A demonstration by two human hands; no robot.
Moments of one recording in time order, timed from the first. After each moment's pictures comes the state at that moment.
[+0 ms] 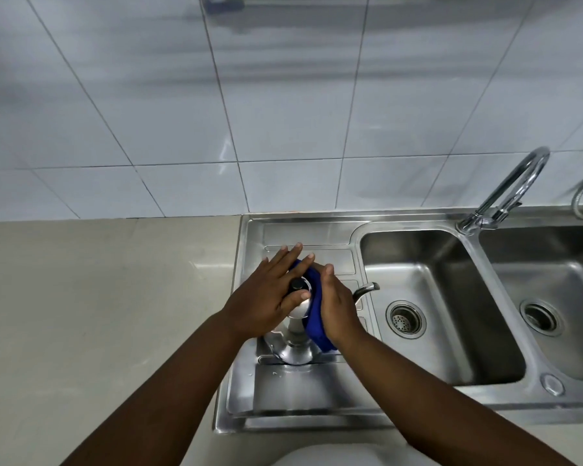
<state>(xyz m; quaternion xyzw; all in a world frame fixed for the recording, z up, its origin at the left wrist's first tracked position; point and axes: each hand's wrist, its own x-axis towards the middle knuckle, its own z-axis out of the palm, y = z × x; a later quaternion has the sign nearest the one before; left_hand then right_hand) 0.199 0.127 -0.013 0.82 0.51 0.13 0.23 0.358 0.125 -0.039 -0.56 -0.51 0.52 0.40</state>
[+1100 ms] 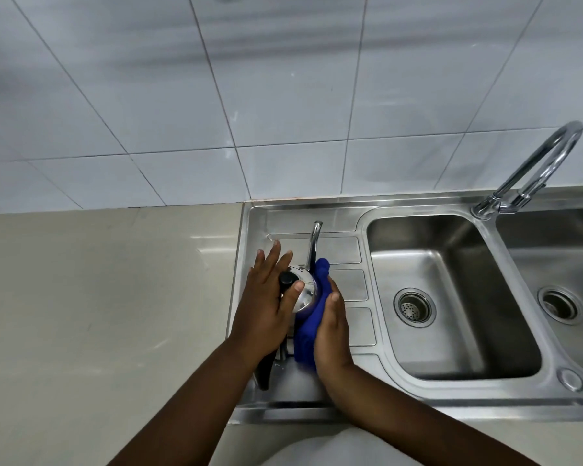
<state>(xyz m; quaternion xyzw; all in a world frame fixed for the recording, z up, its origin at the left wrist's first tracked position) 0.223 0.100 -0.032 0.65 0.64 0.31 0.27 0.339 0.091 -0.099 -0.57 -0.36 0.55 0.50</state>
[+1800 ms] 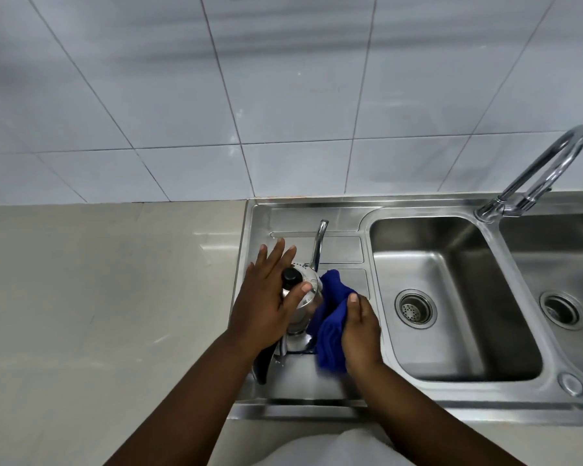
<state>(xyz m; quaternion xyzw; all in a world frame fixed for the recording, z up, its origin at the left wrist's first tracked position) 0.217 0.102 -0.030 0.68 0.64 0.26 0.25 0.386 0.101 -0.109 -0.70 -0.39 0.46 0.39</state>
